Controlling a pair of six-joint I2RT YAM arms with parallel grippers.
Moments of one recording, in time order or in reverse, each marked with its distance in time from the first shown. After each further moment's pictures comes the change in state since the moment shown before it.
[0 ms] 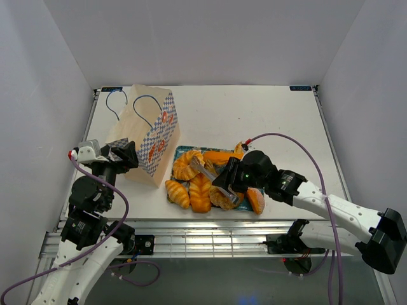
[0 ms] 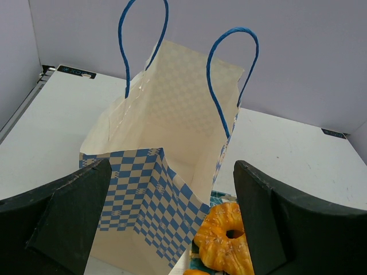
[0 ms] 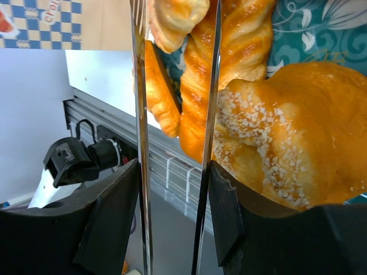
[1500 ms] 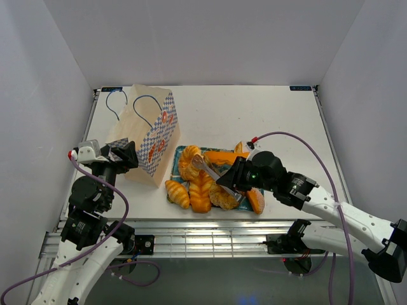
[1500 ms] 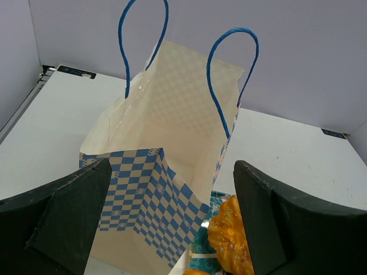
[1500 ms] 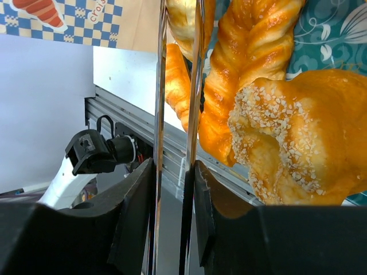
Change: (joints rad) left arm 0.000 -0.001 0.000 0.000 0.000 0.000; right arm 0.000 -0.090 0.000 -0.006 -0.004 -0.018
